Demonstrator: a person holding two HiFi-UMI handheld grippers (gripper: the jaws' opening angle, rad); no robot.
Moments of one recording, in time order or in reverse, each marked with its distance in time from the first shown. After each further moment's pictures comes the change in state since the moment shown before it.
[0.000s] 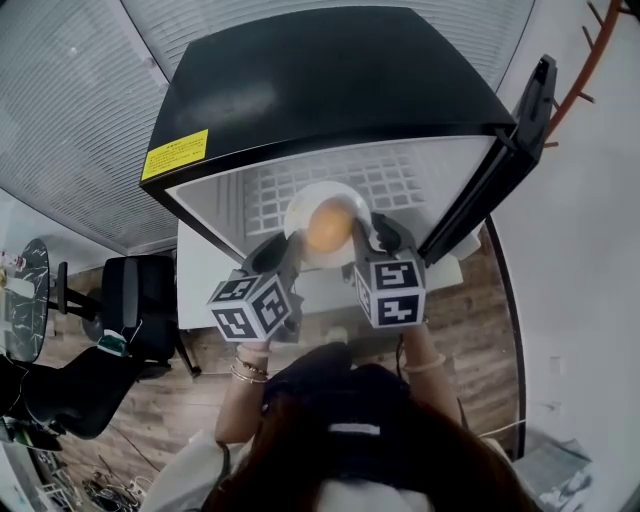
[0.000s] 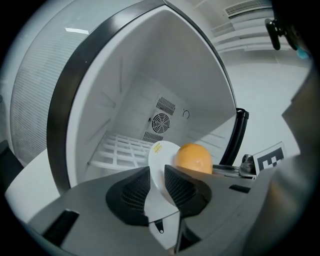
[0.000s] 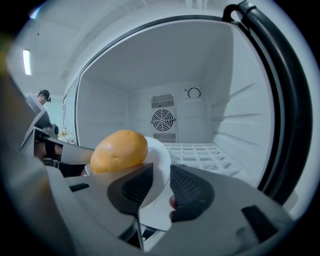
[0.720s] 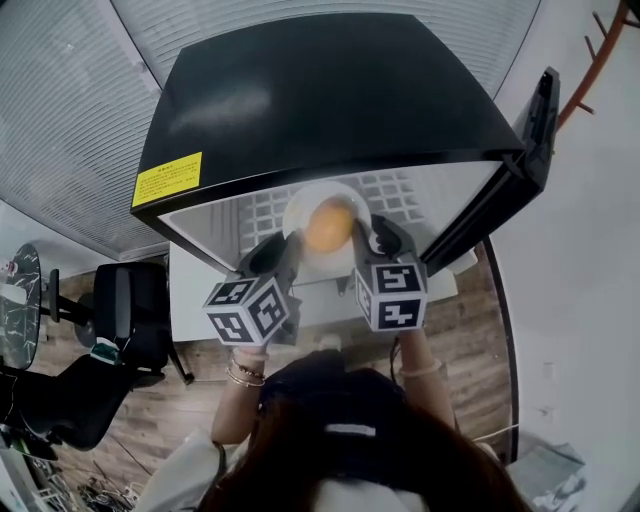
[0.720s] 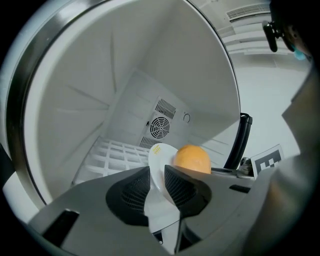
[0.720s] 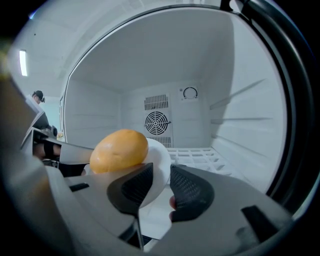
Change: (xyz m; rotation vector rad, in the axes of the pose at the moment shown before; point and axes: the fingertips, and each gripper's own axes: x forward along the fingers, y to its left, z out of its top) left arm 0.022 -0.001 0.021 -0.004 -0.023 -0.037; right arm 0.017 -0.015 0.015 0.020 -0.009 -0.026
